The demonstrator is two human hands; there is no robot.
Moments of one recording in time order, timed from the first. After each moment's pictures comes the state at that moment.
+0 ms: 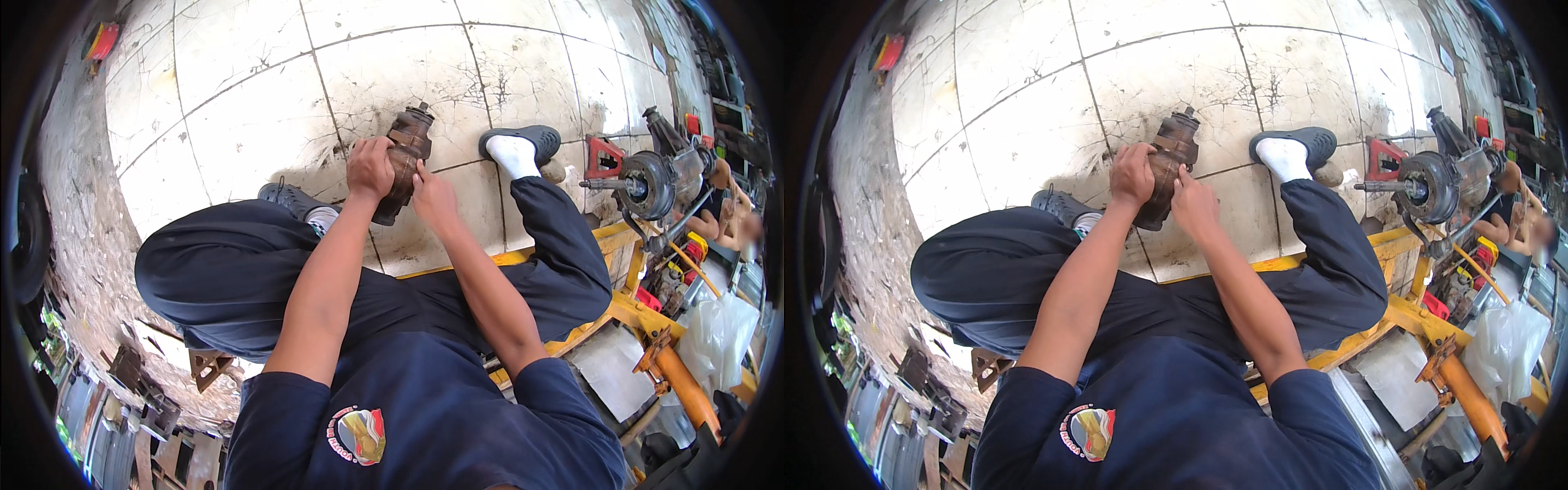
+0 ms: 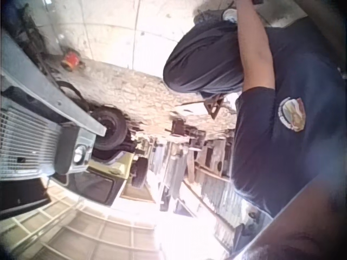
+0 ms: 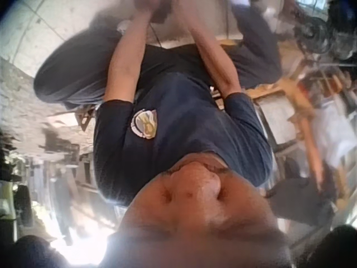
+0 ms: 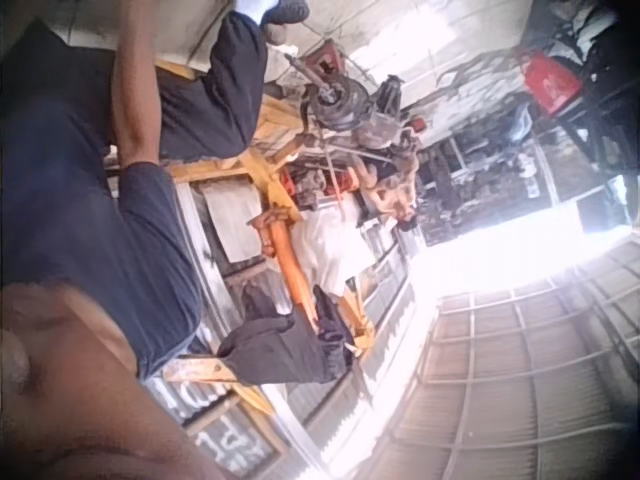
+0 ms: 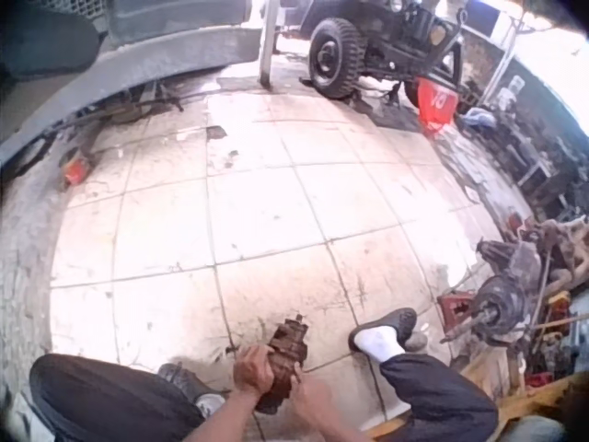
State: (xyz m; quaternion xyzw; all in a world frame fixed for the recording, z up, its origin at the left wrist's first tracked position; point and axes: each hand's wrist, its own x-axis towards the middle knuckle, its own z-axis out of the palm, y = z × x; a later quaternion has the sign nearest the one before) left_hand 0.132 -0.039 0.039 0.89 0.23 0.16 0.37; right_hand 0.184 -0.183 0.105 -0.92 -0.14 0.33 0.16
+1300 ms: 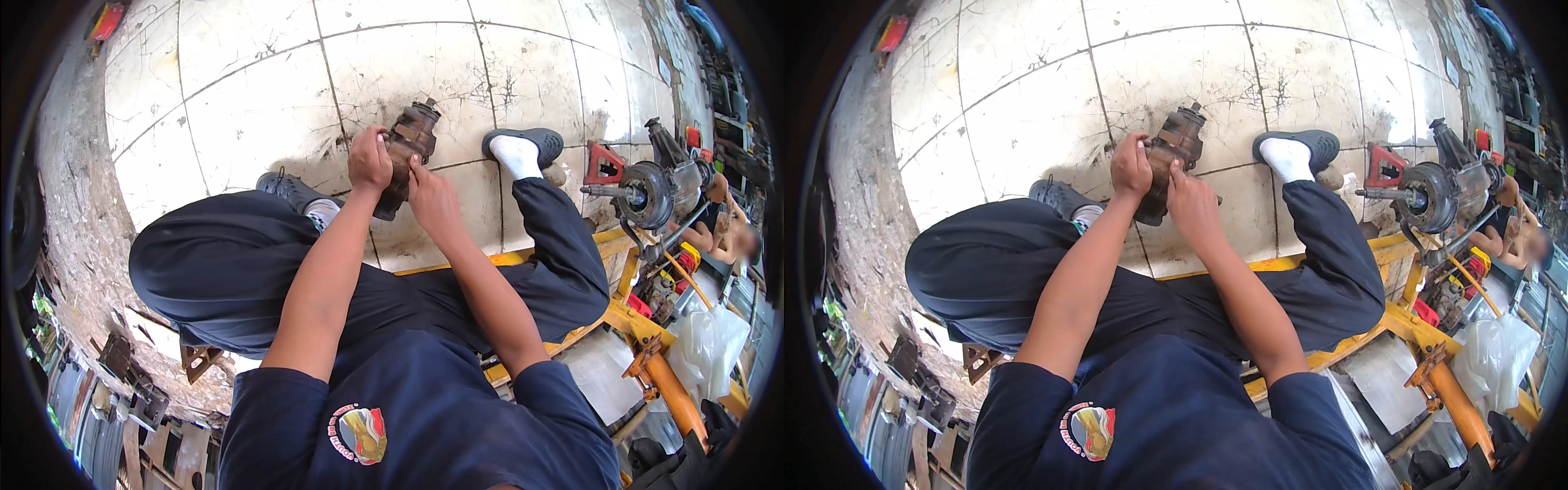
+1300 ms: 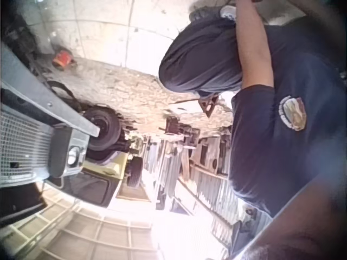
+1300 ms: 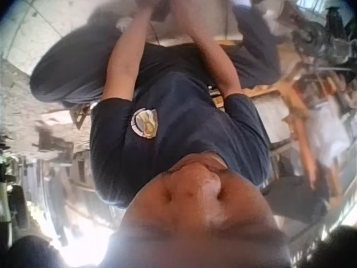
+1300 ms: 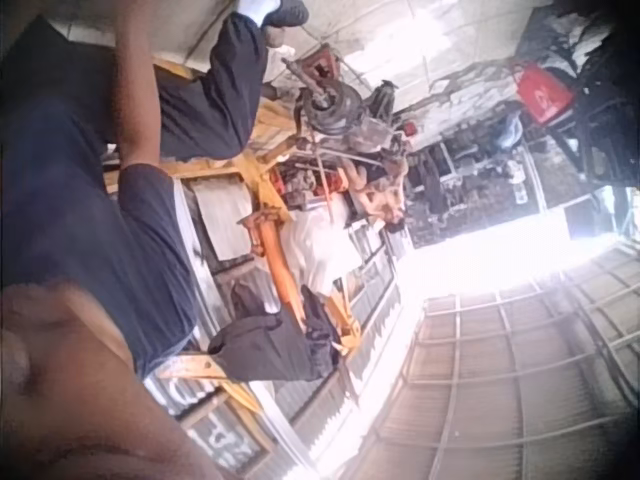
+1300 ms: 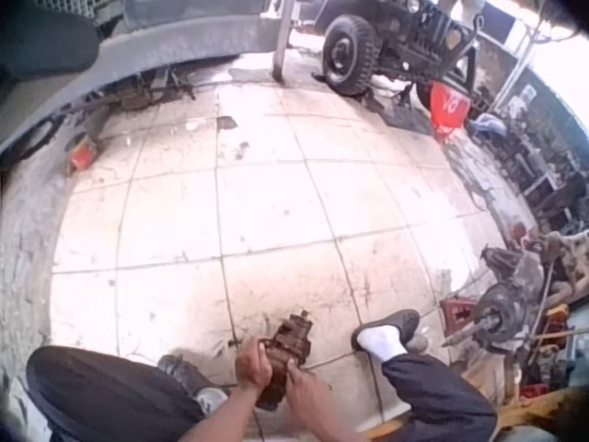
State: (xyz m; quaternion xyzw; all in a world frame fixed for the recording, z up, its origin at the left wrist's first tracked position) left_hand 0.130 -0.040 0.027 0.80 0.33 0.20 0.46; right_hand 0.167 -0.180 0.115 -0.91 -0.30 0.20 0.19
